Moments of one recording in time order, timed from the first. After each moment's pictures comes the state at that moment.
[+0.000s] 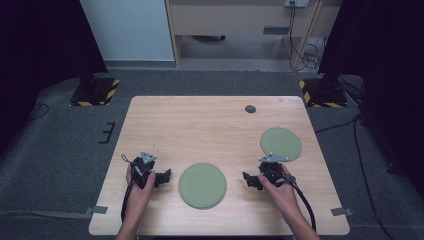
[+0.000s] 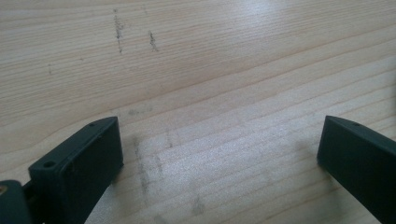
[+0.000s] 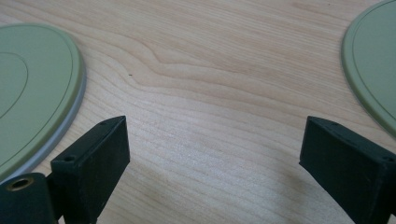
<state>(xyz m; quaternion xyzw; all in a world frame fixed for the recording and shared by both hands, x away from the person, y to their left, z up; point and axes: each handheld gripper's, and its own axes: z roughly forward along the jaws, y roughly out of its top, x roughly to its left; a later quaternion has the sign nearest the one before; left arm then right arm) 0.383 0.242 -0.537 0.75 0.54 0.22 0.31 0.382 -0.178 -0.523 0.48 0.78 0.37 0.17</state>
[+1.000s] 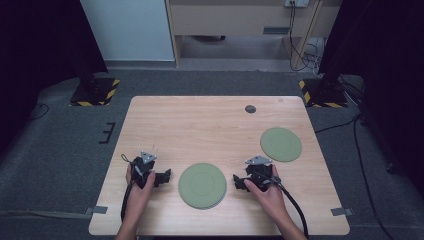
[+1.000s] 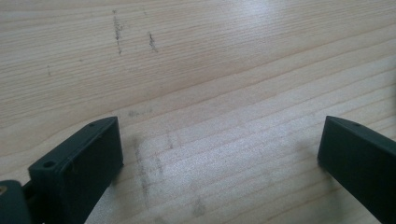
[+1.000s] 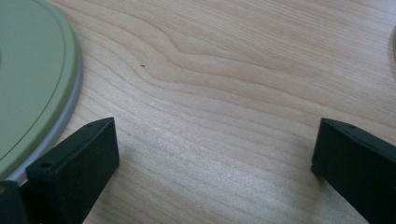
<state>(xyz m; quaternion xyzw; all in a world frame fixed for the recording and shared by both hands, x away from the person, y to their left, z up) 0.384 0.243 -0.537 0.76 0.54 0.22 0.31 0.385 -0.143 -0.539 0.47 0.80 0.33 0.19</state>
